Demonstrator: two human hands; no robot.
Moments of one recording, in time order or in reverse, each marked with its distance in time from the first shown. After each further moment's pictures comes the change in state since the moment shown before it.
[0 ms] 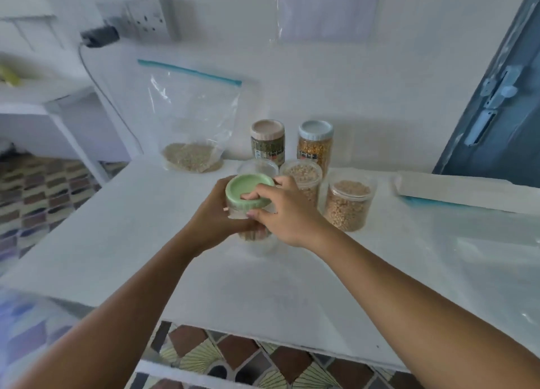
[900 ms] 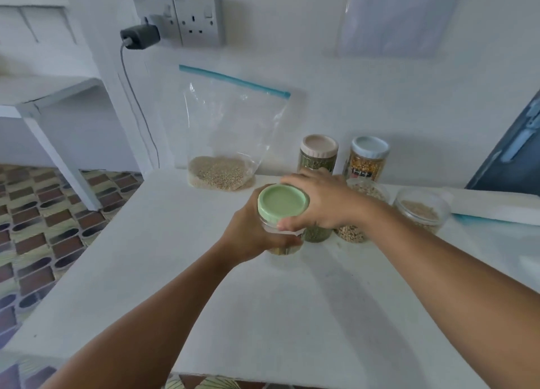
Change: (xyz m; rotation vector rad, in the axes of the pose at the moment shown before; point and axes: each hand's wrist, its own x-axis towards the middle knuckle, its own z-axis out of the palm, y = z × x) left_hand 0.056 -0.076 -0.083 -0.027 -0.066 0.126; right_hand 0.127 -0.058 0.025 -0.478 -0.178 0.118
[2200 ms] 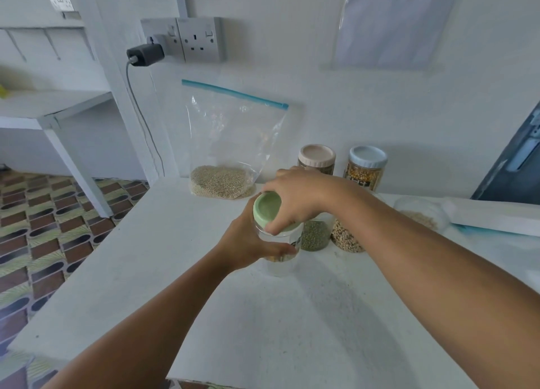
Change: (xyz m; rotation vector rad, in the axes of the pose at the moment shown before) left_hand 0.004 0.001 0.001 0.029 -0.039 0.007; right_hand 0.012 -0.035 -0.036 -0.290 -0.128 -0.117
